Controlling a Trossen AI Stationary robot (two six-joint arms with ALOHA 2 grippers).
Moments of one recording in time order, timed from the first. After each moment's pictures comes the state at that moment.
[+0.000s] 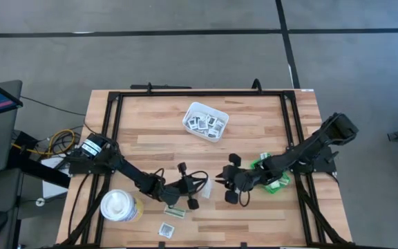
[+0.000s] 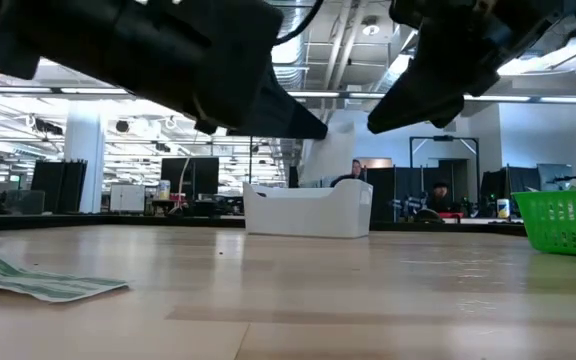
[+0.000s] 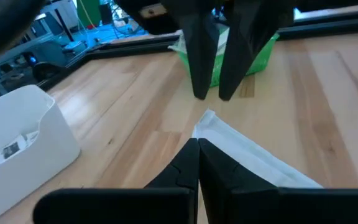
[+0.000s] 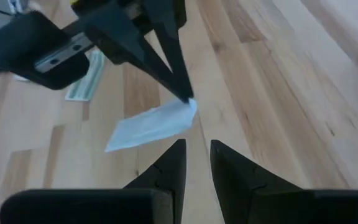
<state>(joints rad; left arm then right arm) -0.53 1.80 0.88 0.73 -0.84 -0.03 0.47 1.56 0.82 0.02 0.43 0.45</state>
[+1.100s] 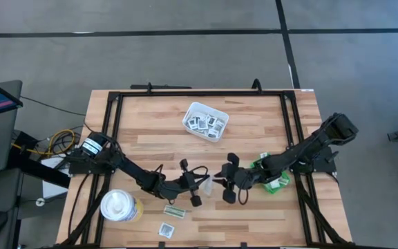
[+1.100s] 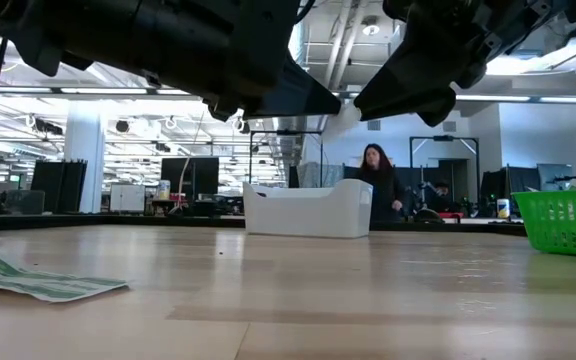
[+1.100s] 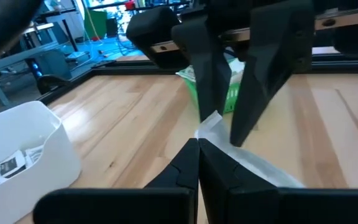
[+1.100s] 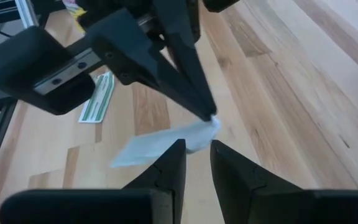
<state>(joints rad) -0.50 1.80 0.88 0.85 -0.82 -0.01 0.45 1.56 0.82 0.09 0.42 0.47</state>
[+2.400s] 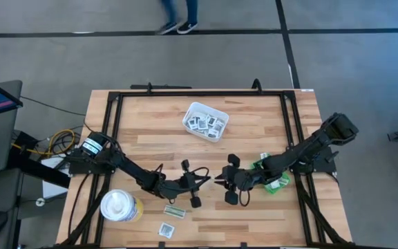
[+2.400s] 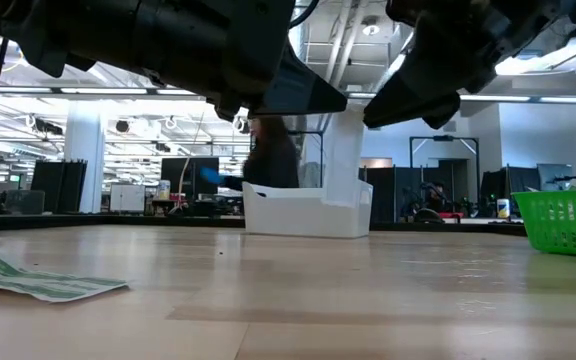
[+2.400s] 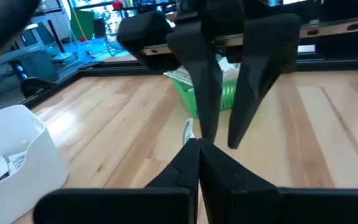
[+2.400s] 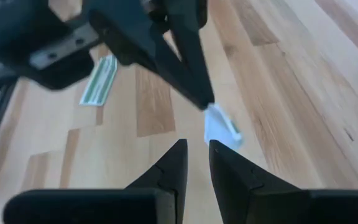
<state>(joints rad) -0.50 1.80 0.88 0.85 -0.76 0.00 0.45 1.56 0.82 0.05 0.39 0.44</state>
